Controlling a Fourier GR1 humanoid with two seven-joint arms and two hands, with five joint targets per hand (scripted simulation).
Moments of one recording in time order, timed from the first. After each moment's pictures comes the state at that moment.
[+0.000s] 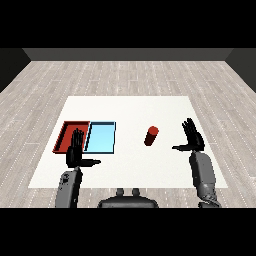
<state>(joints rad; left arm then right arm) 0.02 0.04 0.06 -1.62 0.10 -0.10 -0.45 -0.31 -0.31 -0.27 -1.07 -0.20 0.37 -0.41</state>
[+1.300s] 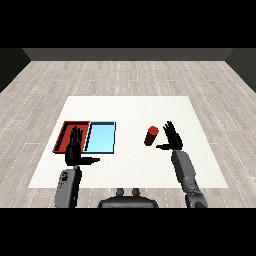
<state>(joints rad) -0.01 0.05 0.07 -1.62 0.12 -0.09 -0.44 -0.43 -0.16 -0.21 -0.83 -0.24 0.33 -0.44</state>
